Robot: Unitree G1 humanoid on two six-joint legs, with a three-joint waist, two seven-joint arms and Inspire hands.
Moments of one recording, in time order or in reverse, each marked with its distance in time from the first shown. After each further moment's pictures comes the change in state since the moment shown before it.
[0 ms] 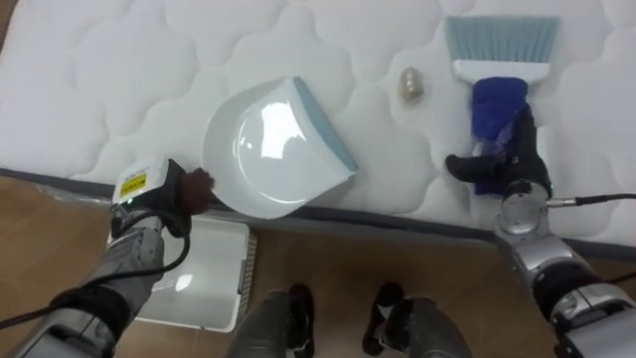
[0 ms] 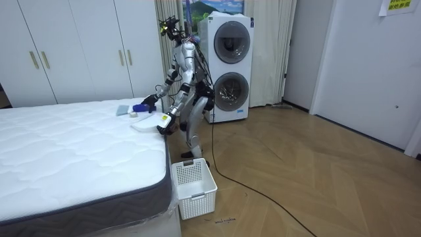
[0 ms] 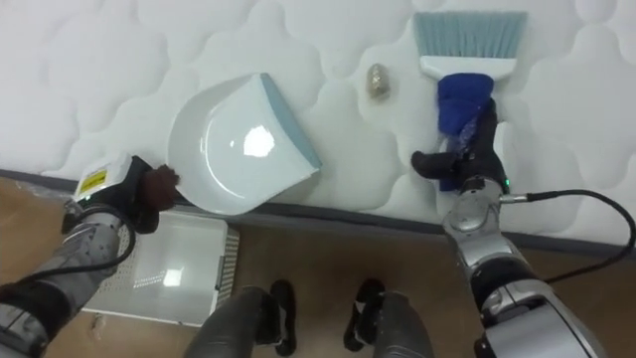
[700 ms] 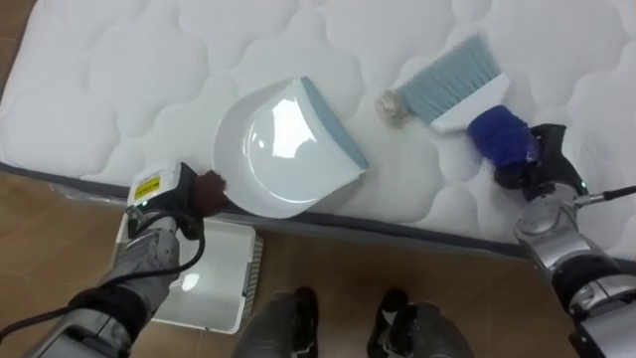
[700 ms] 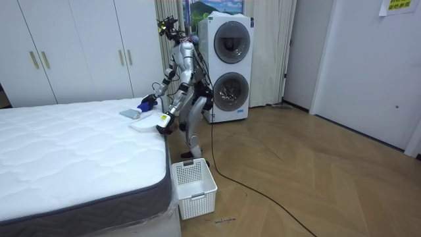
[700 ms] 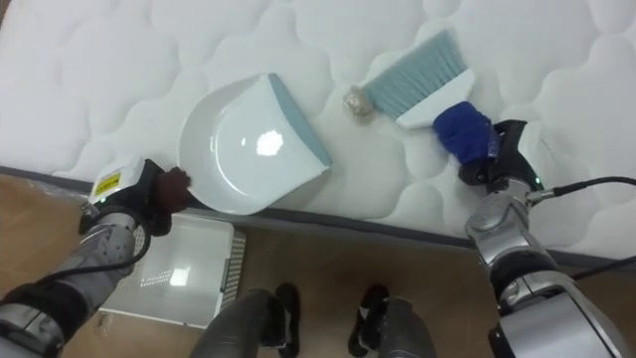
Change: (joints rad) left arm 0.000 -0.039 -0.001 -0.018 -0.001 0.055 -0.004; right arm -0.035 -0.037 0.020 0.067 -0.122 0.113 -0.047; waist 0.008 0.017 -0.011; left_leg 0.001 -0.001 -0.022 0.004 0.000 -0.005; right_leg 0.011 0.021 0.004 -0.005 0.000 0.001
